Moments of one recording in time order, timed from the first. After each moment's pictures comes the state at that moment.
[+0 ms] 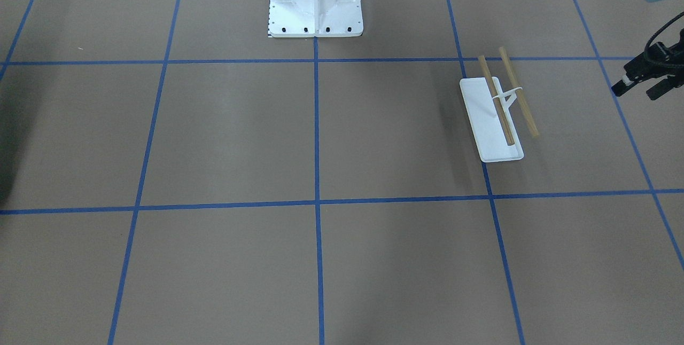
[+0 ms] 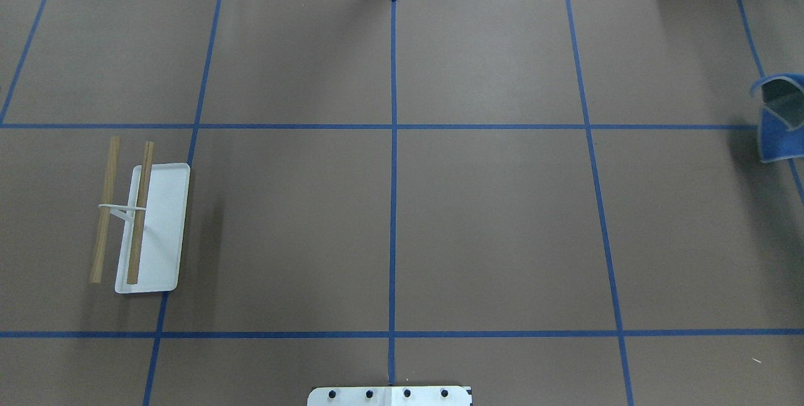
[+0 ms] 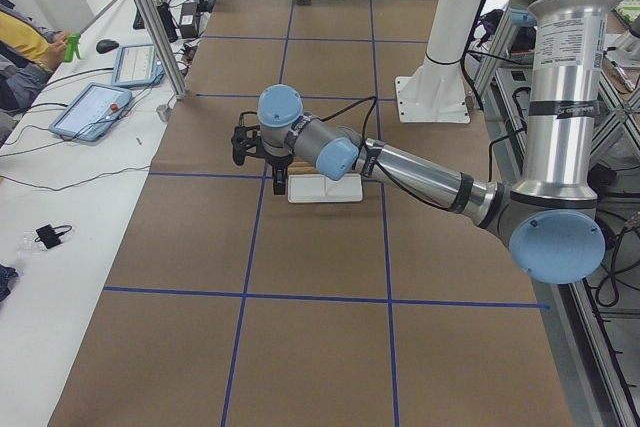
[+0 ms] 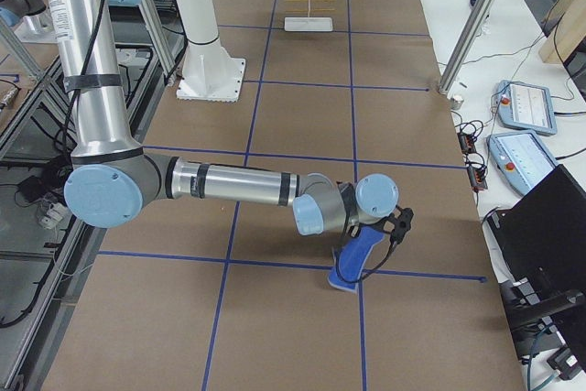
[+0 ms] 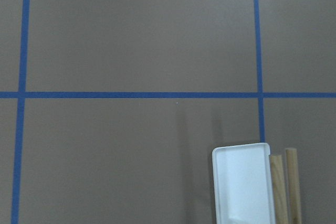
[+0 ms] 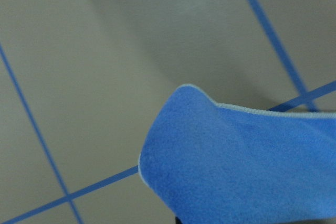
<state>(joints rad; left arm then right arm) -1.32 -1.62 -1.89 -1.86 -2.51 -0.77 1.48 -1.40 1.42 -1.22 2.66 0.86</state>
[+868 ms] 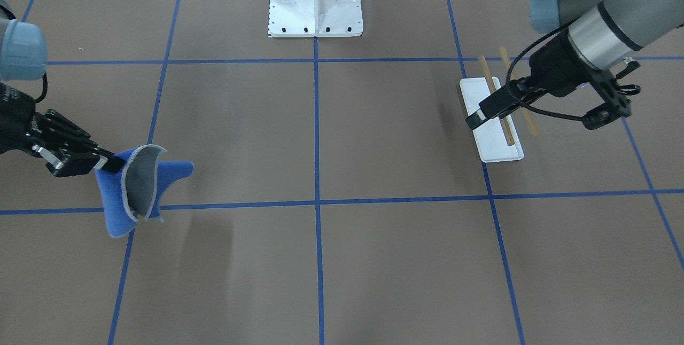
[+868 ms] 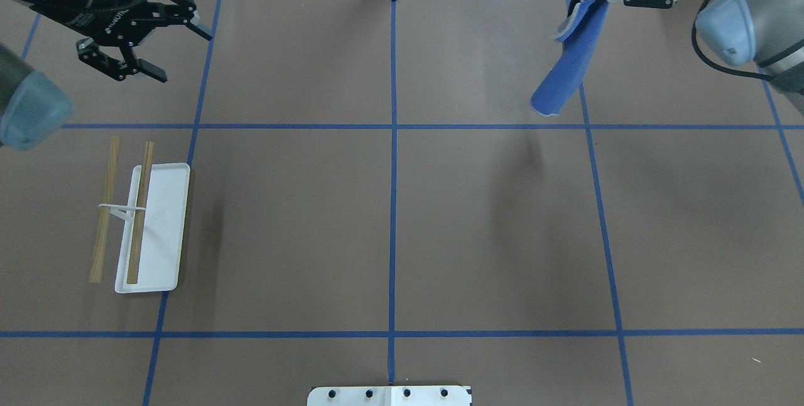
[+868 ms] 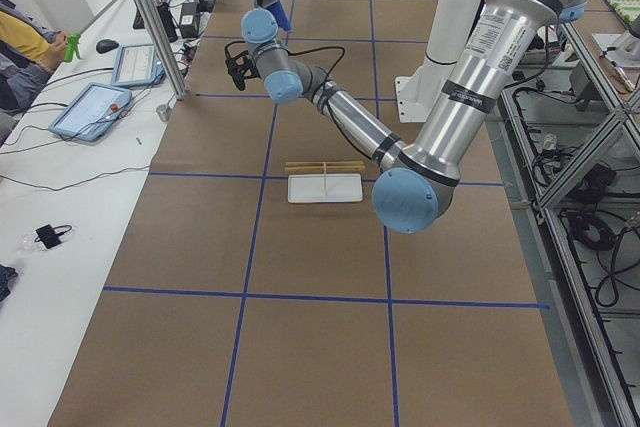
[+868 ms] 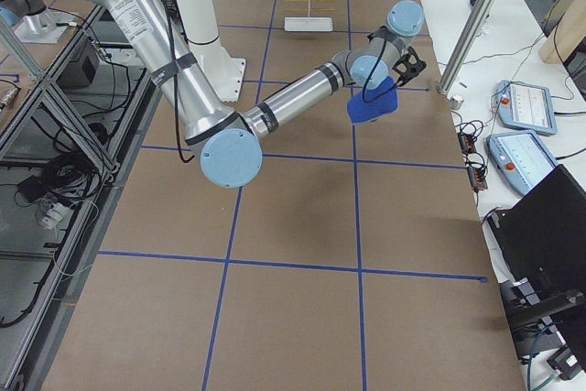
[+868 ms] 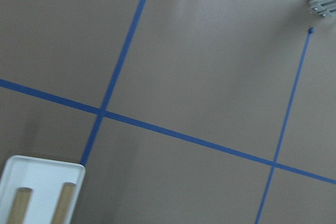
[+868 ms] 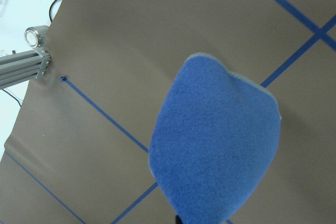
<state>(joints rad) -1.05 -2.04 -1.76 -1.98 -2.46 -1.65 1.18 -0.97 1.58 -1.20 2.61 1.91</state>
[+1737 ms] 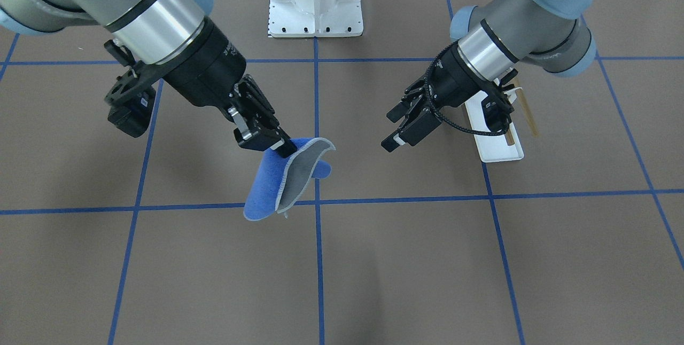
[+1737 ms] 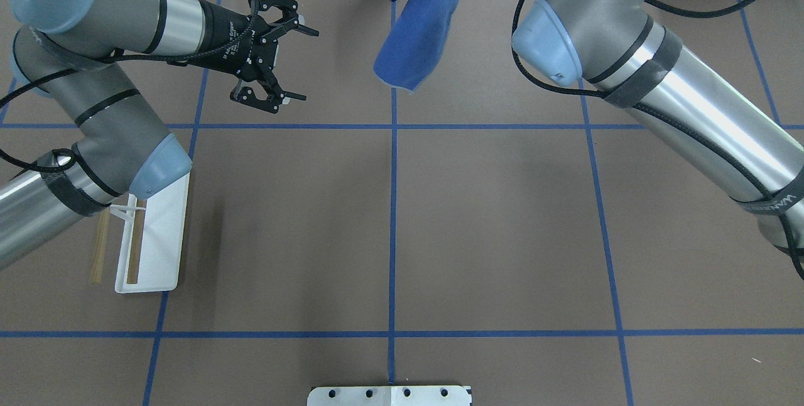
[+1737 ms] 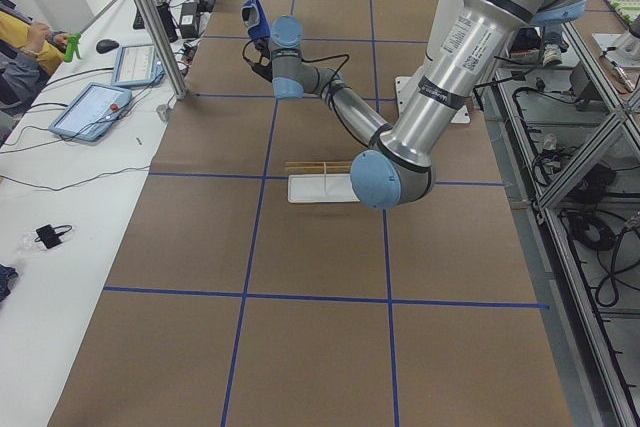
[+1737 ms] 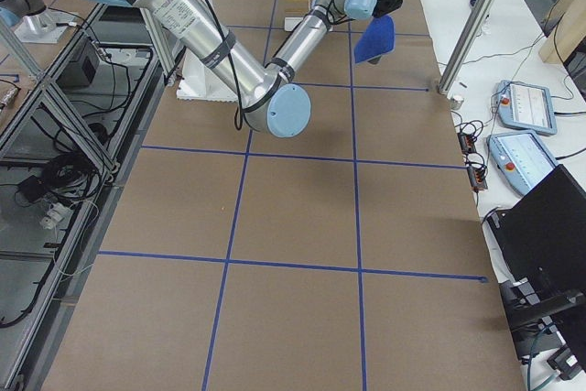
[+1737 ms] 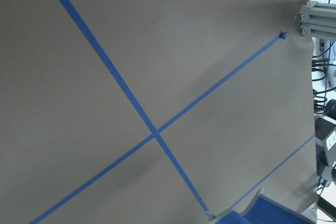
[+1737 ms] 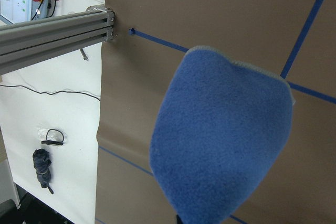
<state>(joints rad) -0.84 -2.14 -1.60 -2.48 -2.13 -2.62 0.95 -0.67 1.58 -1.18 2.18 2.53</state>
